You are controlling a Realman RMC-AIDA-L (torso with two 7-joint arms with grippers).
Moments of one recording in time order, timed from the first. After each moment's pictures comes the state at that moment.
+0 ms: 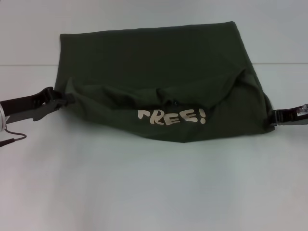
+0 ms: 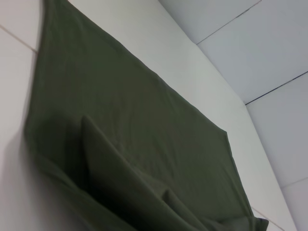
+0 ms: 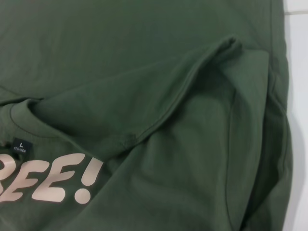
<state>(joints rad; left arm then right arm) -0.56 -1.99 0.61 0.61 2.01 1.21 -2.34 0.78 1.97 -0.80 -0.61 -2.56 -1.08 2.46</state>
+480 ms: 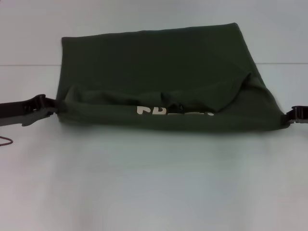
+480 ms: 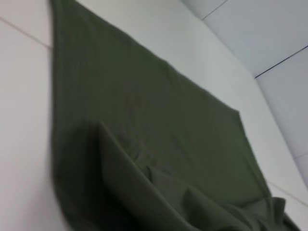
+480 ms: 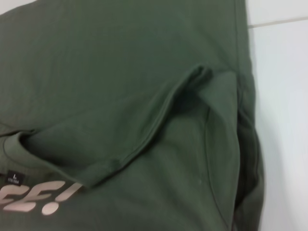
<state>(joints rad) -0.56 -1.94 0.63 0.62 2.08 1.27 -2.35 0.71 1.96 -0.71 -0.71 -2.55 -1.17 2.46</state>
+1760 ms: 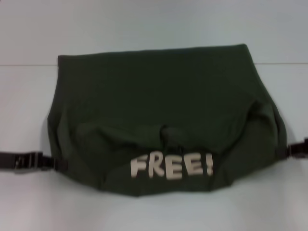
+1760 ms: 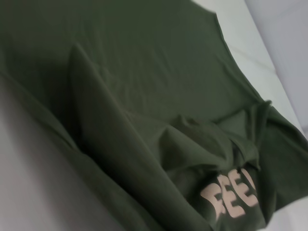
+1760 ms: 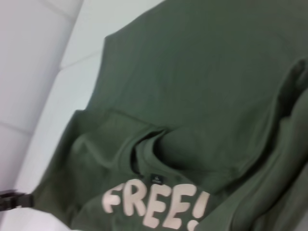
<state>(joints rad) -0.49 -1.93 0.63 0.72 2.26 1.66 -2.25 0.51 1.95 -0.64 -0.81 -2.25 -1.65 2.34</state>
